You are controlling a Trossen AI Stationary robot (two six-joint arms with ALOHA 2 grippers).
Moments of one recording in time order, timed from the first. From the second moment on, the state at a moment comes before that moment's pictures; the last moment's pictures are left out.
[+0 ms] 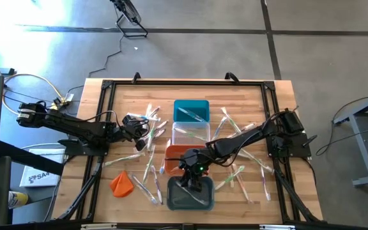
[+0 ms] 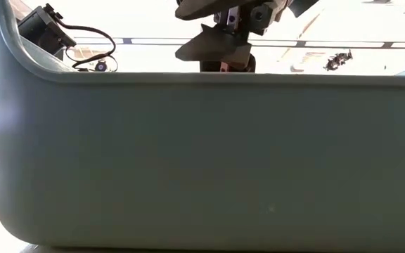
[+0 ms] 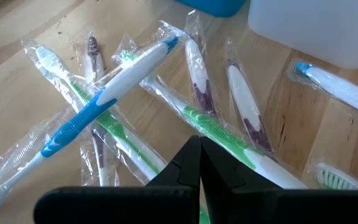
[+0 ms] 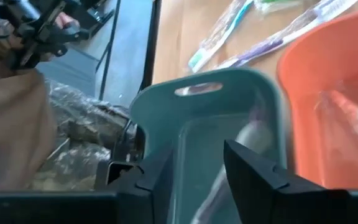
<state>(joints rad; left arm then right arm) -0.05 0.95 0.21 0.00 -0.46 -0.42 0.27 1.90 1.29 -0.07 -0.36 0.58</state>
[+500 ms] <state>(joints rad) -0.05 0.95 0.21 0.00 -0.46 -0.42 0.20 1.82 1.29 -0.14 -0.42 0.53</state>
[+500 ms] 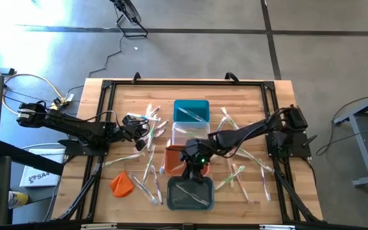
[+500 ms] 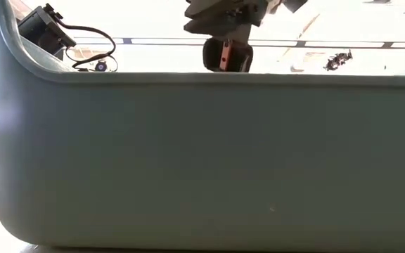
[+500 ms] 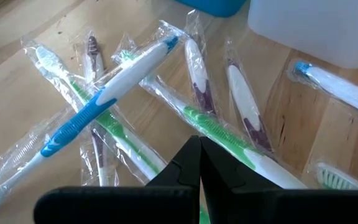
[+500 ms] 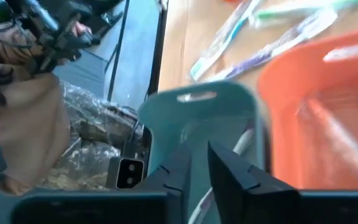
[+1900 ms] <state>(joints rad) -0.05 0.95 0.21 0.19 -0.43 -0.41 0.06 1.32 1.29 -0.67 0.01 0.28</state>
